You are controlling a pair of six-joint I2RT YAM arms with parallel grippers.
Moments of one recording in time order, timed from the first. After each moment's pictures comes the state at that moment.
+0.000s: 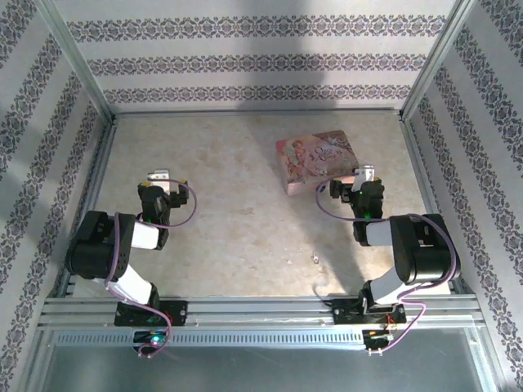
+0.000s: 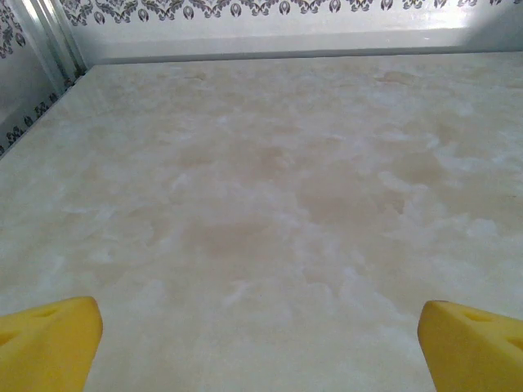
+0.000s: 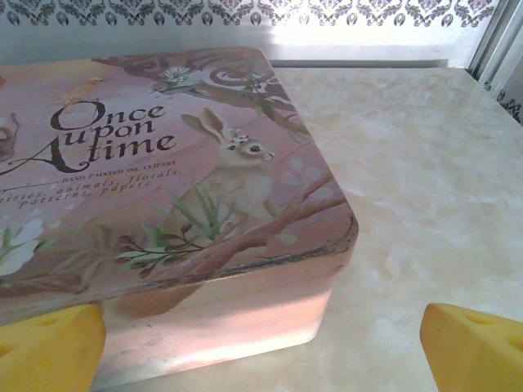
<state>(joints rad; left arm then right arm) -0.03 1.60 0.36 0.91 -0.20 -0.01 0.02 1.55 0.36 0.85 0.03 0.03</state>
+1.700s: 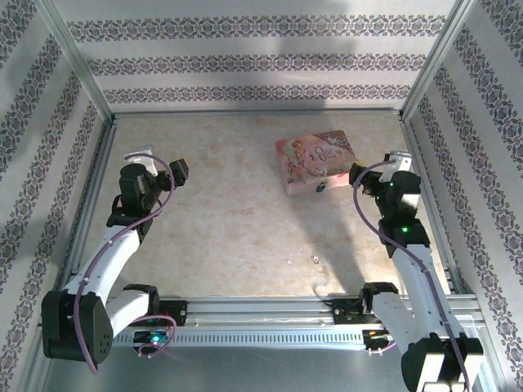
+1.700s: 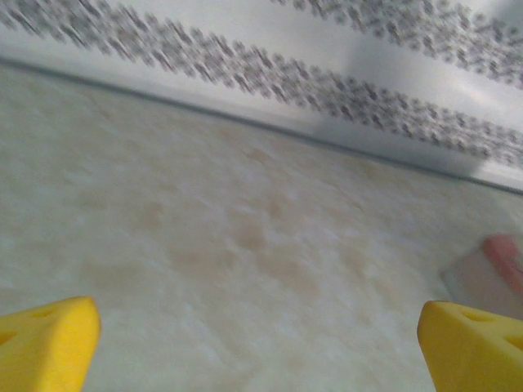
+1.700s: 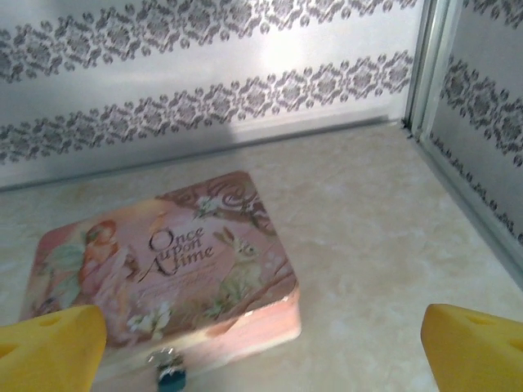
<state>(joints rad) -0.04 1.05 0.65 0.05 0.08 -0.34 -0.02 0.81 0.66 -0.18 0.00 0.19</state>
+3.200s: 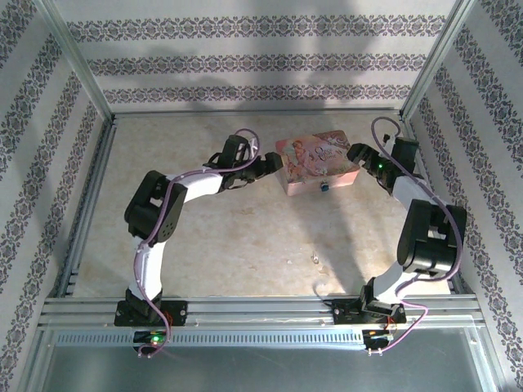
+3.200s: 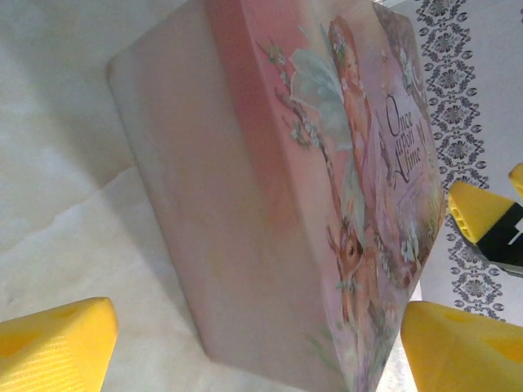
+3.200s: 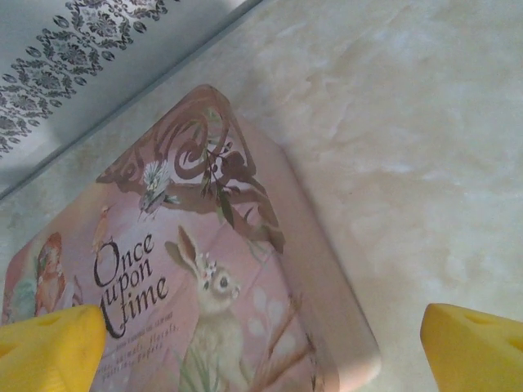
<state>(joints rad) -0.47 2.09 1.36 0.15 0.48 -0.84 -0.24 1.65 0.96 0.02 -0.46 0.43</state>
